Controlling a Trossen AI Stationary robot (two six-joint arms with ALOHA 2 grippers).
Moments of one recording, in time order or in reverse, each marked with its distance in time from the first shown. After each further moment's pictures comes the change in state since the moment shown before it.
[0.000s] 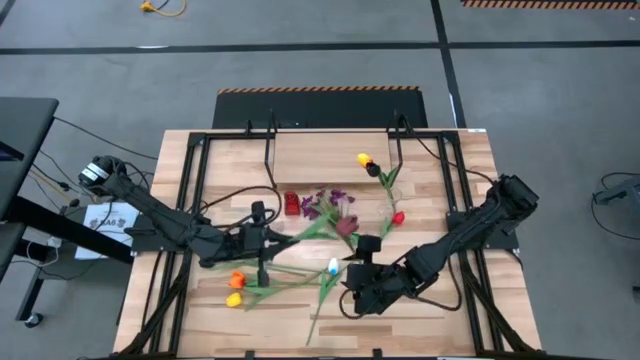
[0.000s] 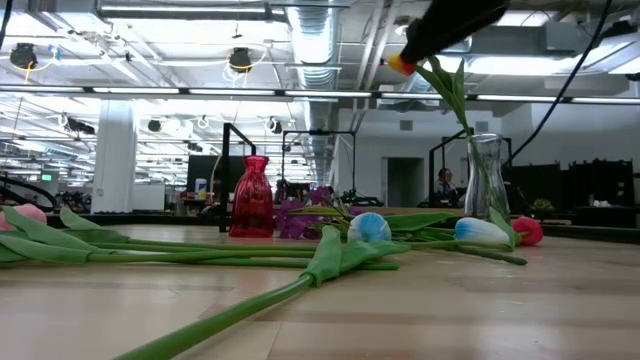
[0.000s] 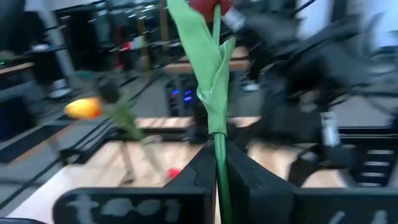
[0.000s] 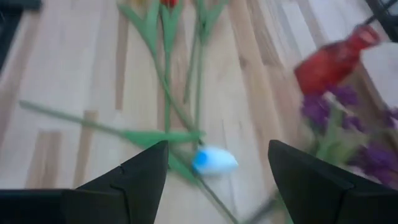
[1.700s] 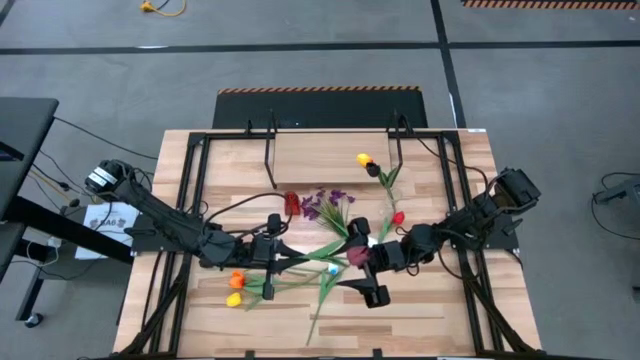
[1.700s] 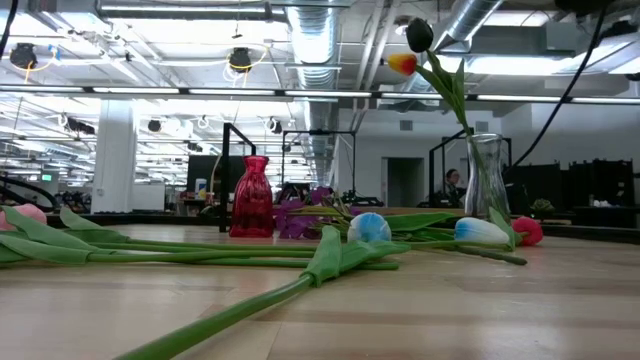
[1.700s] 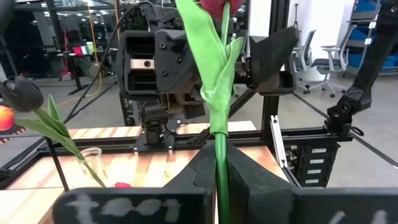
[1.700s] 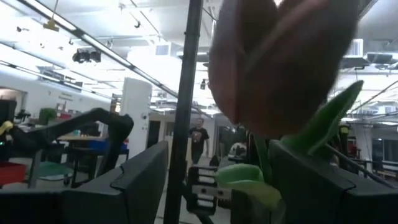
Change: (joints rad) left arm 0.015 0.111 -0.001 0.143 0.175 -0.021; right arm -0.144 -0.047 -0.399 1.788 -0.473 -0.576
